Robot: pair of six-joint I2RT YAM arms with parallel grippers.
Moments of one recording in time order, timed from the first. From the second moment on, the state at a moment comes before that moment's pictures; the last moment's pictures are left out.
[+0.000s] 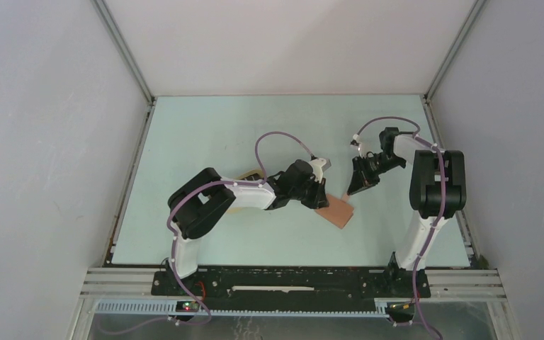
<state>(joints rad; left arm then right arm) -0.92 1.97 1.10 0.24 0.27 -0.47 -0.03 1.93 1.24 -0.92 -0.76 -0.44</state>
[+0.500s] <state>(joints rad) -0.92 1.97 1.10 0.24 0.27 -0.47 -0.03 1.93 1.24 -0.93 -0.76 -0.45</state>
